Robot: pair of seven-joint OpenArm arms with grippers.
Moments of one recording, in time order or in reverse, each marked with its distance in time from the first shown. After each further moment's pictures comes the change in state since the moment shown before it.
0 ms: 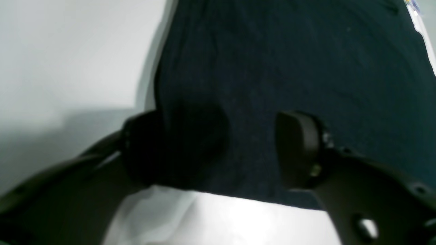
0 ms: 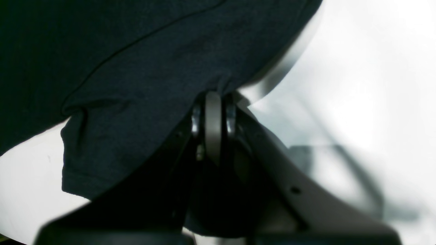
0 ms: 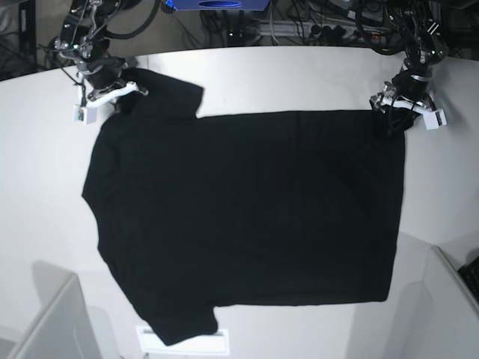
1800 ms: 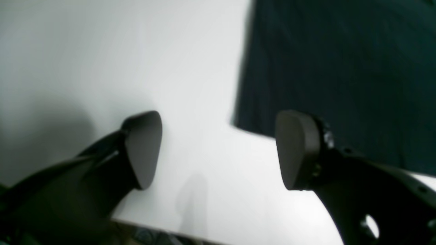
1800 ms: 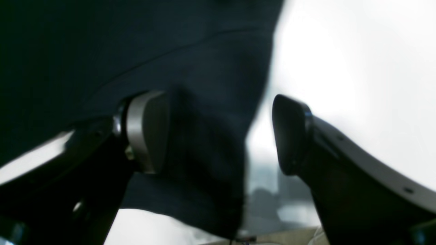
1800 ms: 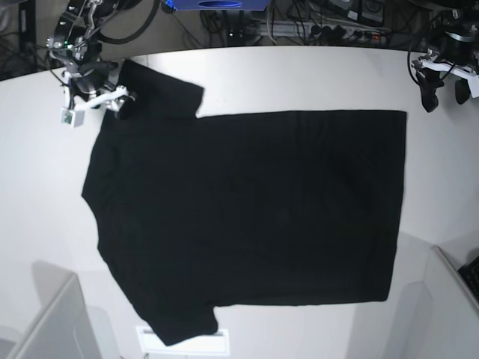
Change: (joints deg) left arm 21.5 -2.8 -12.7 26.9 -0.9 3.8 0.0; right arm 0.9 -2.7 4.8 8.4 -4.2 -1.9 -5.6
